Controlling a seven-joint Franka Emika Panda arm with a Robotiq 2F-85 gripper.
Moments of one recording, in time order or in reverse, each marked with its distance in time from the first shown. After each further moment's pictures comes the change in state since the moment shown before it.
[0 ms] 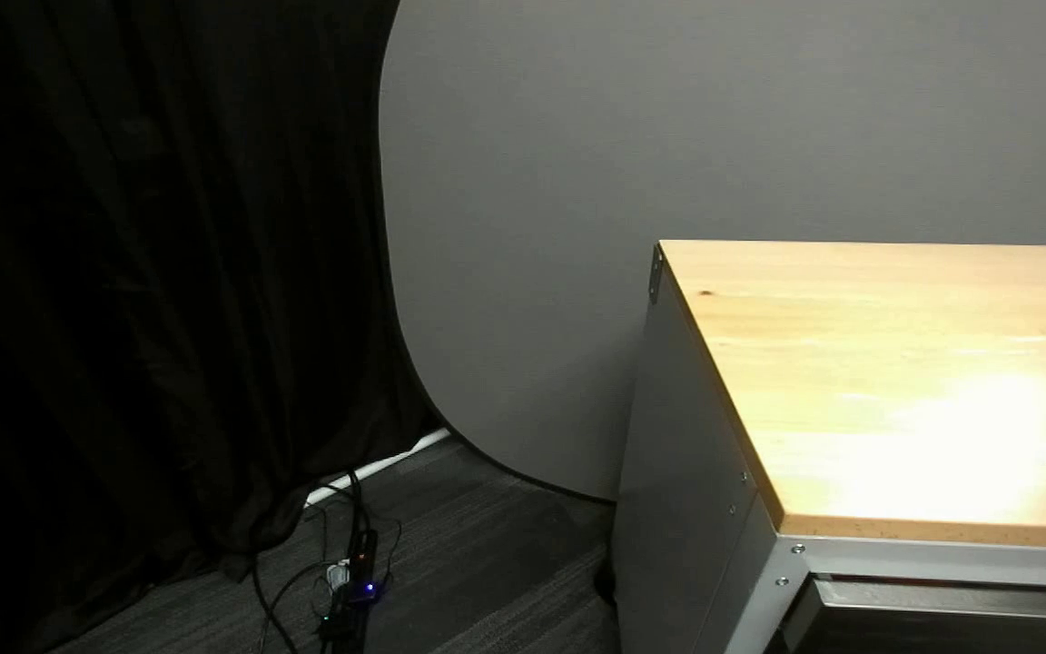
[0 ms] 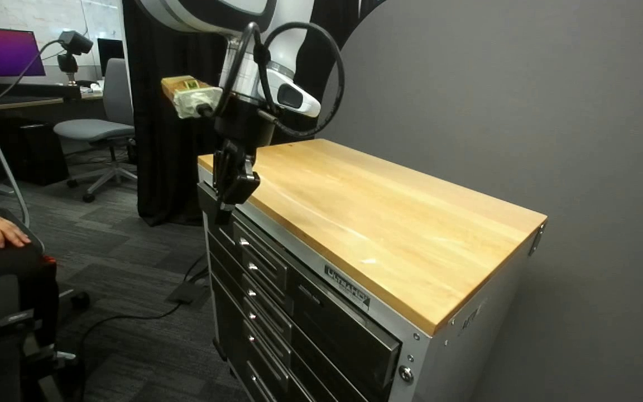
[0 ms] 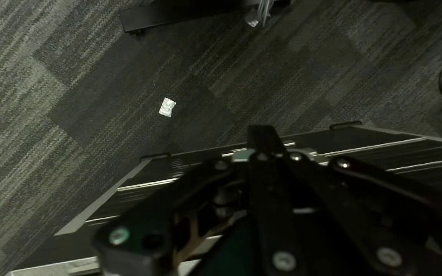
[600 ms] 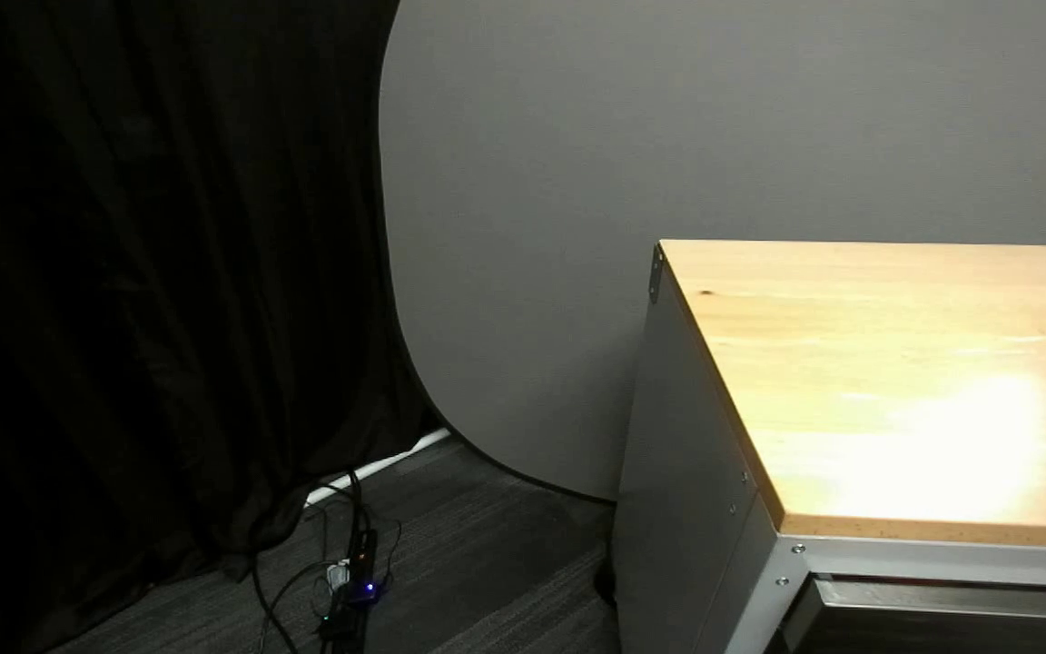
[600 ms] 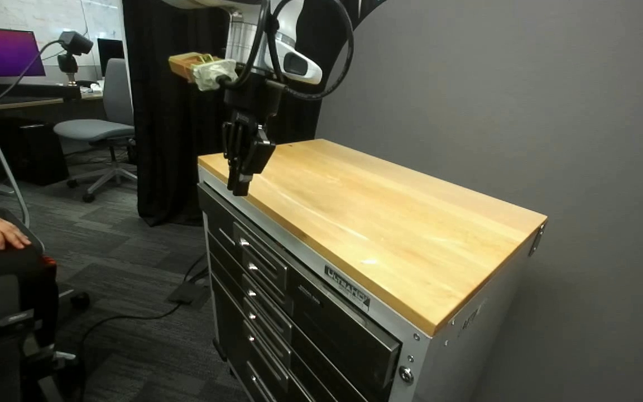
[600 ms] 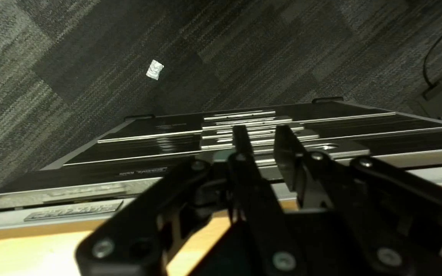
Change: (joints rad) arm 0.008 -0.006 0.046 0.076 -0.004 0.014 -0.016
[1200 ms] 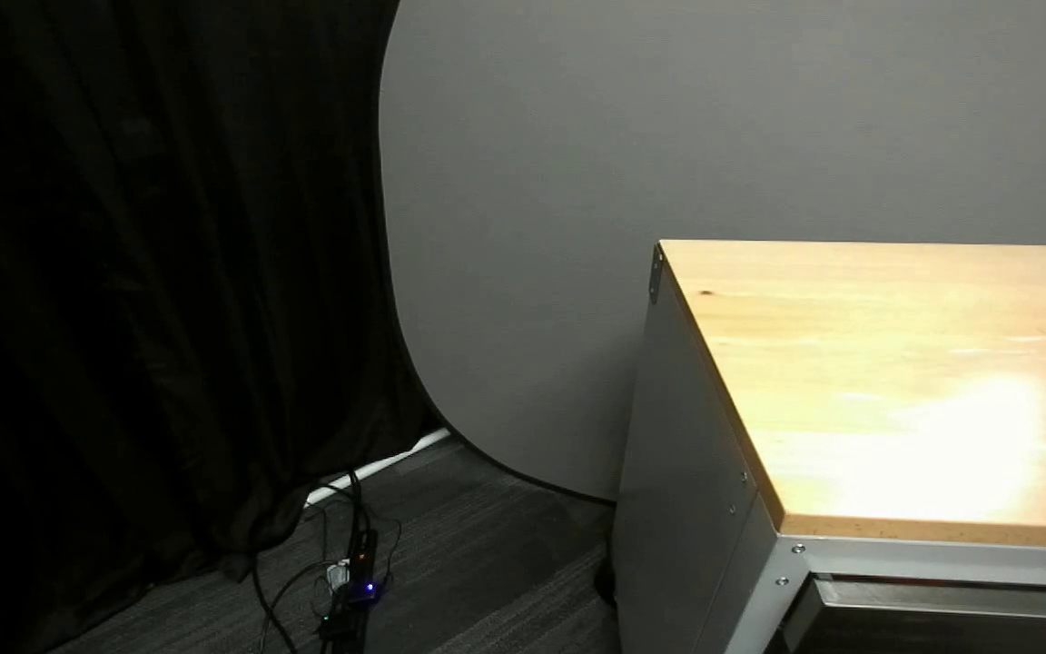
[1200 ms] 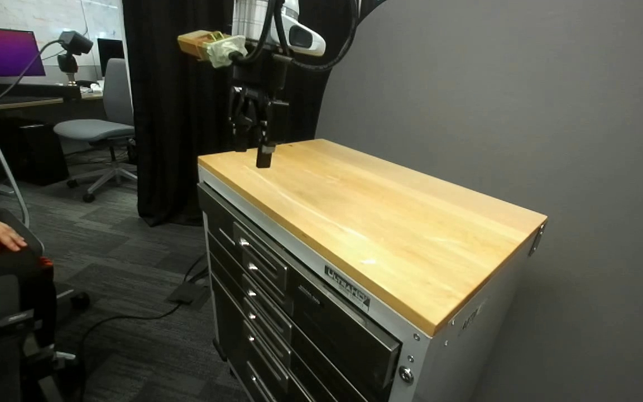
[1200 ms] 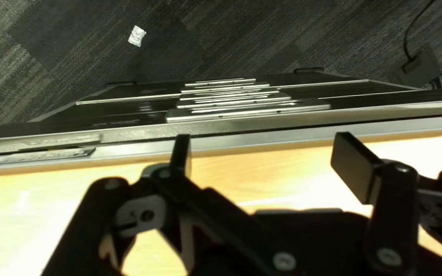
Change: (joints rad) arm 0.013 0.004 0.021 0.080 0.026 0.014 0.000
